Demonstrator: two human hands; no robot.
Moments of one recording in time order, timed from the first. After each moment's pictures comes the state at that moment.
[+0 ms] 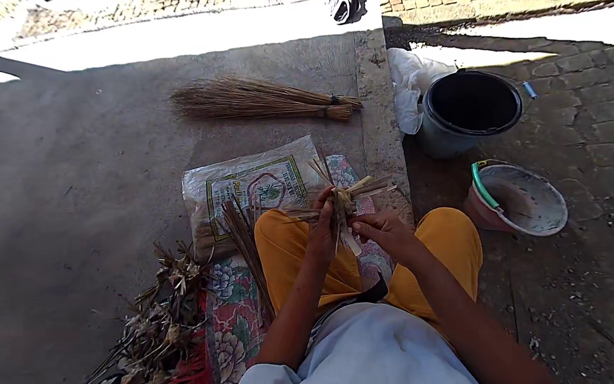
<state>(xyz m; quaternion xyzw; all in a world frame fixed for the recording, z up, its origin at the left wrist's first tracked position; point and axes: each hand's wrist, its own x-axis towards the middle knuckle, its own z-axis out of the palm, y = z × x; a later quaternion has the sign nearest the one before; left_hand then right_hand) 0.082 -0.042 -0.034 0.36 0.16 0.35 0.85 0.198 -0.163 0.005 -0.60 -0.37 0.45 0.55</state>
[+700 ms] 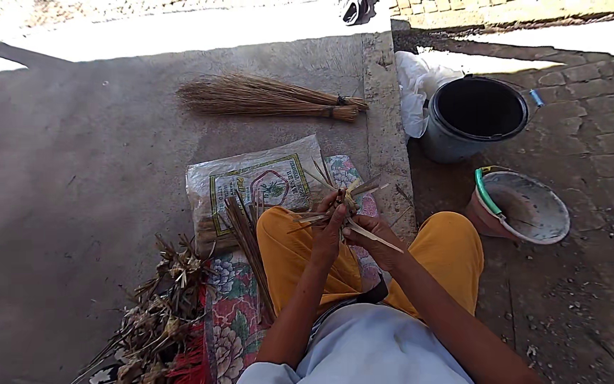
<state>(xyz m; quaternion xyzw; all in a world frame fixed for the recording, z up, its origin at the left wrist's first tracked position) 0.084 -0.050 -0.035 0.44 0.20 0.40 0.78 0.172 -0.147 -0.021 -0.47 -0.20 0.52 0.69</state>
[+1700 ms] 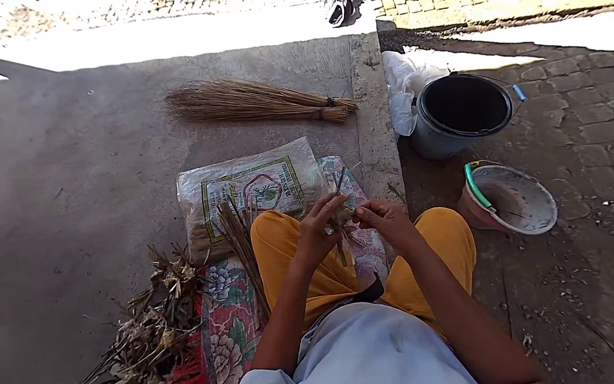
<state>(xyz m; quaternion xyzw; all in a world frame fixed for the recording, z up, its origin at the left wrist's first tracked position) 0.065 -0.020 -0.031 0.83 0.10 0.32 0.44 0.209 -0.156 0.005 -0.64 -0.28 0.41 0.58</state>
